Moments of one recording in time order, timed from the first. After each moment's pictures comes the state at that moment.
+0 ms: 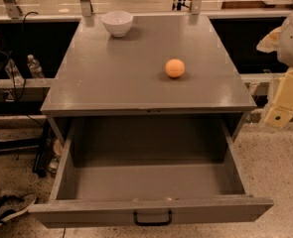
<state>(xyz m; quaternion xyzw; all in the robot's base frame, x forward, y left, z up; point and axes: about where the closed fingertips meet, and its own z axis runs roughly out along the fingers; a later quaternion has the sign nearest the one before) 0.438 -0.216 0.978 -0.60 0.78 -0.04 0.16</state>
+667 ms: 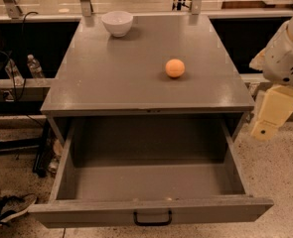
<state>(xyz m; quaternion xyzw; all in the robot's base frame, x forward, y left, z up) 0.433 -0.210 0.946 -0.59 0.80 -0.02 0.13</state>
